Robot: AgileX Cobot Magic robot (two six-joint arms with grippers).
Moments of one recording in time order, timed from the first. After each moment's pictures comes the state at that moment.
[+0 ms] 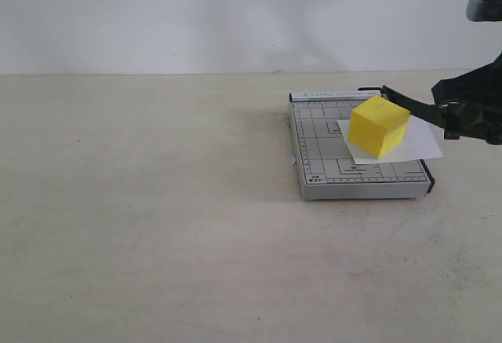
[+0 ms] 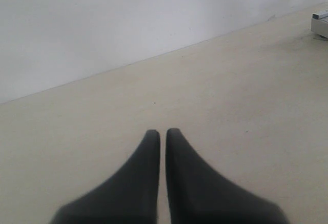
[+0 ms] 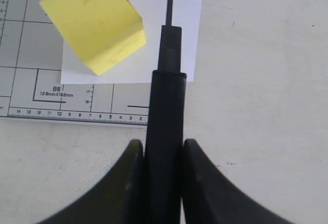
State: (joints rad) left arm -0.02 0.00 0.00 -0.23 0.29 0.47; right arm 0.07 1.45 -1.00 0.07 0.66 -0.08
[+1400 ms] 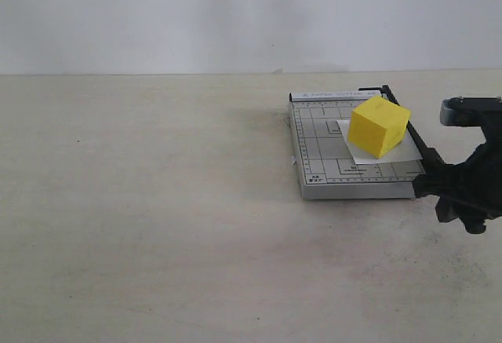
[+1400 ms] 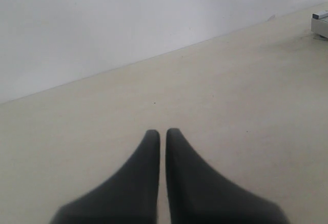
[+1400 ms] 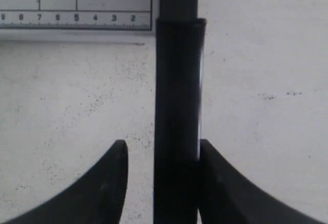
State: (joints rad) left arm -0.02 0.00 0.00 -0.23 0.29 0.47; right arm 0.07 1.62 -0.77 0.17 0.48 -0.11
